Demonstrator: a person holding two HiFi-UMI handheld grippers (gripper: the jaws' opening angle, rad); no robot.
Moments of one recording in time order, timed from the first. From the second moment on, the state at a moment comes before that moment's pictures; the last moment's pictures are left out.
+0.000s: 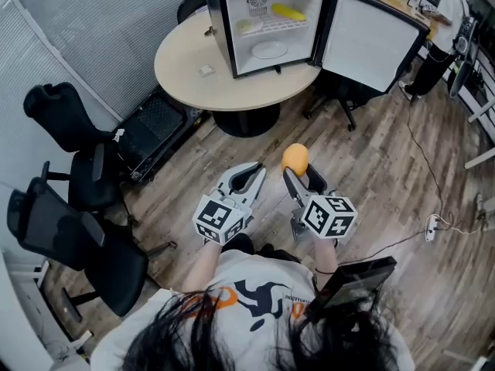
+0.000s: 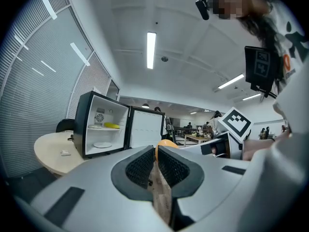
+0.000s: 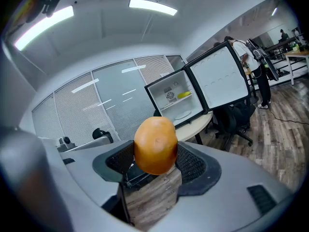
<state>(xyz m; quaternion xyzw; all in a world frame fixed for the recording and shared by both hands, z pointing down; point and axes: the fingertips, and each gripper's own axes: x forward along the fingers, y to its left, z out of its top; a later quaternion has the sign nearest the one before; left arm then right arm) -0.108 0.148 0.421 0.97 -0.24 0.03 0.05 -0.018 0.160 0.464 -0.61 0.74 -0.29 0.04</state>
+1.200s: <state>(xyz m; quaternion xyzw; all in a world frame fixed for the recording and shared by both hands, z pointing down) -0.033 -0.073 0.438 0.97 -0.22 0.04 0.06 0.060 -0.043 0.490 -0.63 0.71 -0.31 0.03</state>
